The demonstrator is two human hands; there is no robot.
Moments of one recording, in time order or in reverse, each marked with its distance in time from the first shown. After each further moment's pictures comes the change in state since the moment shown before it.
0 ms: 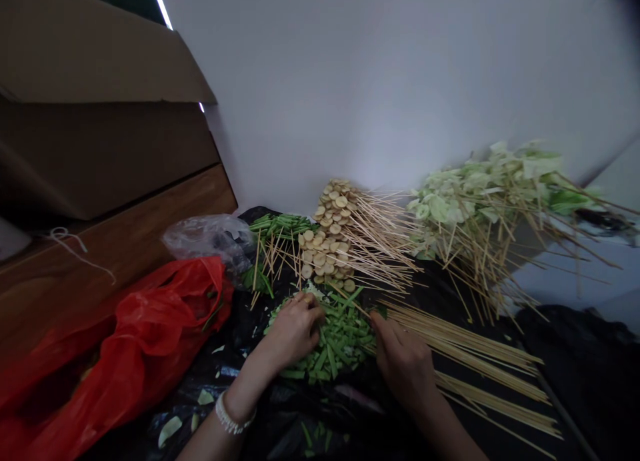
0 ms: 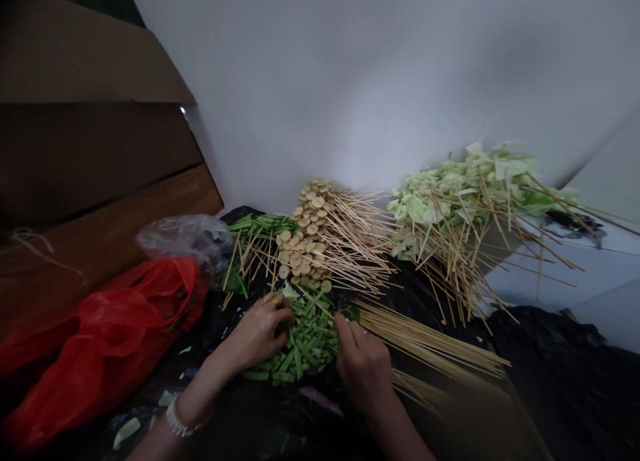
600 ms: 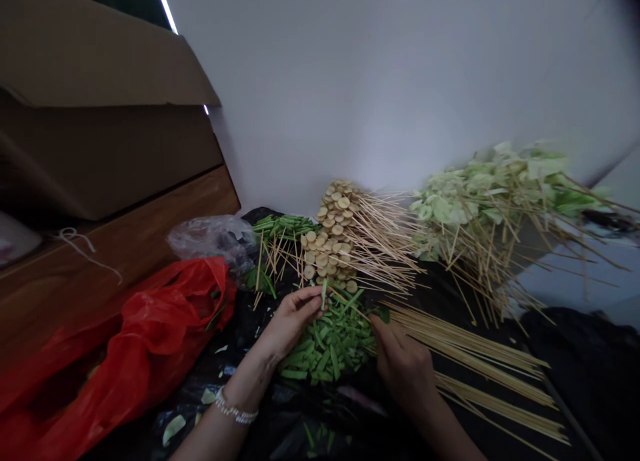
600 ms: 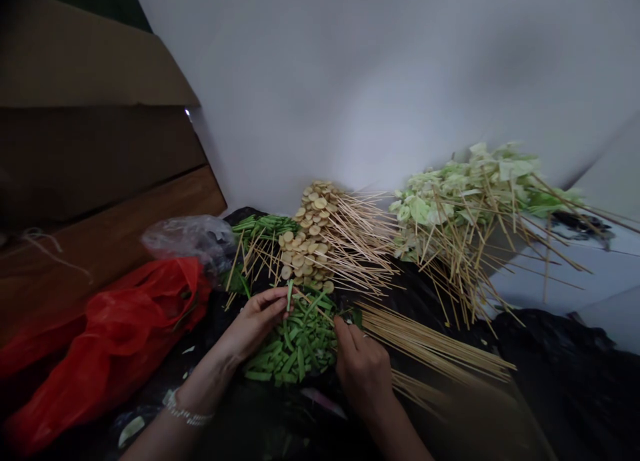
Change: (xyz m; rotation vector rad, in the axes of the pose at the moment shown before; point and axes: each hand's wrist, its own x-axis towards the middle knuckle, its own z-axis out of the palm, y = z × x) left_hand 0.010 -0.004 0.009 -1.507 0.238 -0.378; right_hand -0.003 -0.003 0.003 0.081 0.010 -0.007
